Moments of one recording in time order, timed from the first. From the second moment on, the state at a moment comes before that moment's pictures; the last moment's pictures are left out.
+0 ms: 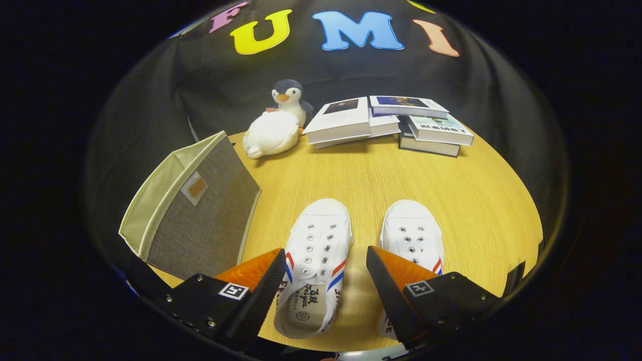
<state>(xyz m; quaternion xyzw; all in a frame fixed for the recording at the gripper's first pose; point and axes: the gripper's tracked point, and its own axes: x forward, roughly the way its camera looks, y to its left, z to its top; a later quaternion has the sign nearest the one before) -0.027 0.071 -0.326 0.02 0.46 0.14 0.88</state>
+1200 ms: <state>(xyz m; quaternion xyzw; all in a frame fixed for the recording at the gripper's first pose) -0.040 0.070 -0.375 0.15 0.56 0.09 0.81</state>
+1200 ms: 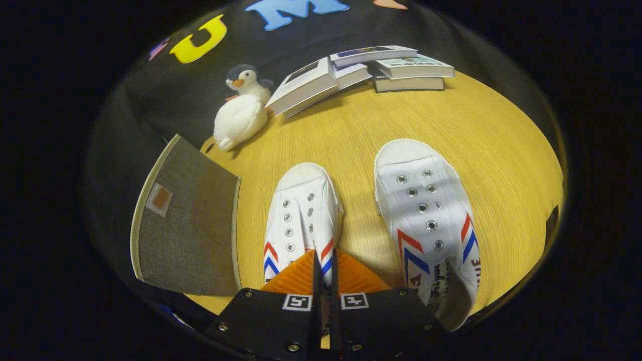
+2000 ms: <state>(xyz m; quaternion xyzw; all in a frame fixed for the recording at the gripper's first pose) -0.024 0.102 -0.283 0.24 0.52 0.10 0.81</state>
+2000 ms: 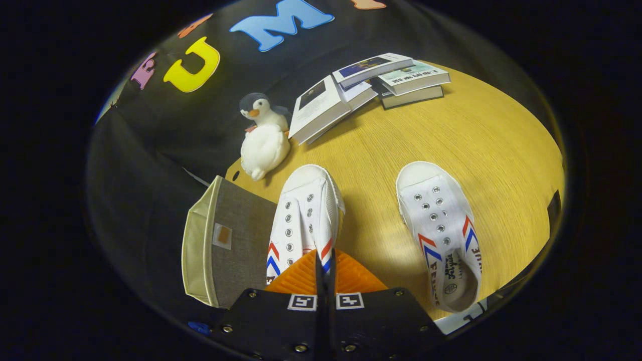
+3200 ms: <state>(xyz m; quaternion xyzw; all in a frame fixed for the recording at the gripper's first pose) -0.004 0.262 -0.193 0.22 0.50 0.21 0.81</state>
